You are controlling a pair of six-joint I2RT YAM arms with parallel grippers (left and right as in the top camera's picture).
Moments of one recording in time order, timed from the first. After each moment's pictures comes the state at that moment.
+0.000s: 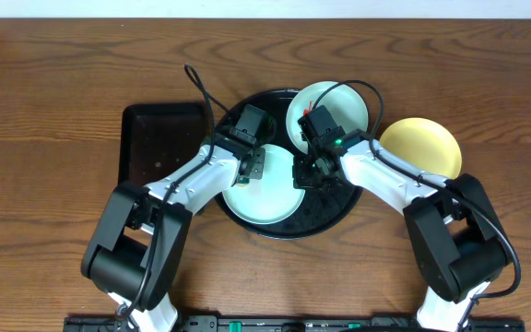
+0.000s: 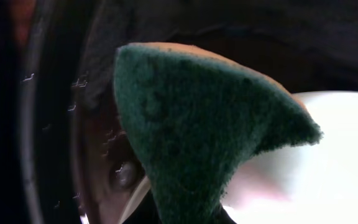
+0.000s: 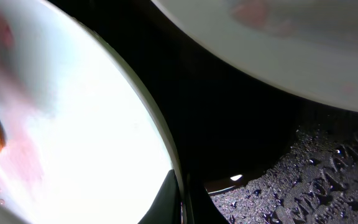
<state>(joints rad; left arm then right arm) -0.46 1.84 1.07 -0.48 -0.21 -0.32 0.54 1.92 1.18 -0.58 -0.21 0.55</state>
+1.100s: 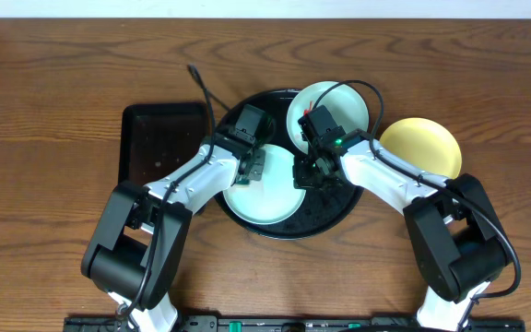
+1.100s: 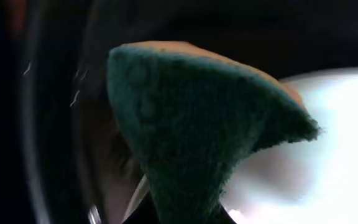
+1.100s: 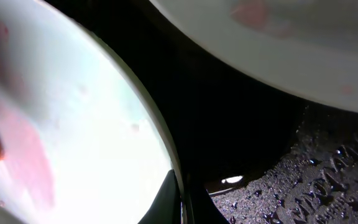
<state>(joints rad) -0.46 1.84 1.07 -0.52 -0.21 -0.31 0.53 1.92 1.18 -0.58 -0.21 0.55</state>
